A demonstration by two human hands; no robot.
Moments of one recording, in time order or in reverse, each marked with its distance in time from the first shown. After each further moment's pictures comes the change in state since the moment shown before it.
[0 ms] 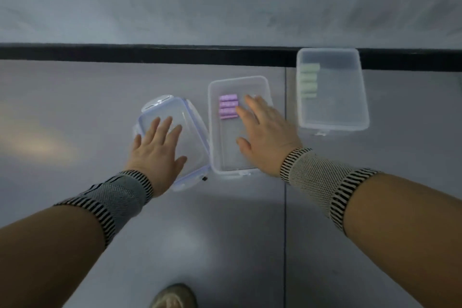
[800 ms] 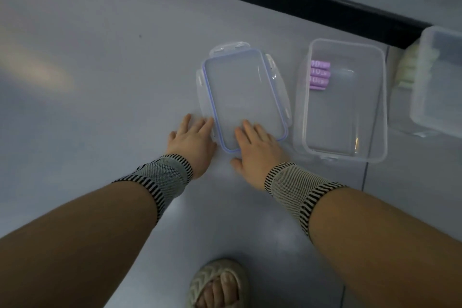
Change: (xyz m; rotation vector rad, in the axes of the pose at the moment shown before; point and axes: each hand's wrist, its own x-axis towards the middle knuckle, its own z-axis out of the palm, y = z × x) left_hand -0.016 -0.106 0.112 -0.363 -0.211 -0.166; right_hand 0.048 -0.145 0.168 -0.147 -0.382 -0.038
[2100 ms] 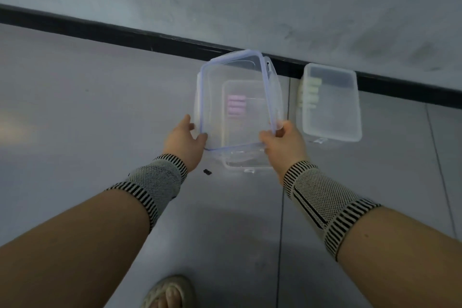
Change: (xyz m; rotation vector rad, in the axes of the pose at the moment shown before) left_hand -0.021 0.150 -0.069 -0.646 0.173 -0.043; right_hand -0.112 0.112 -0.117 1.244 0.577 0.629
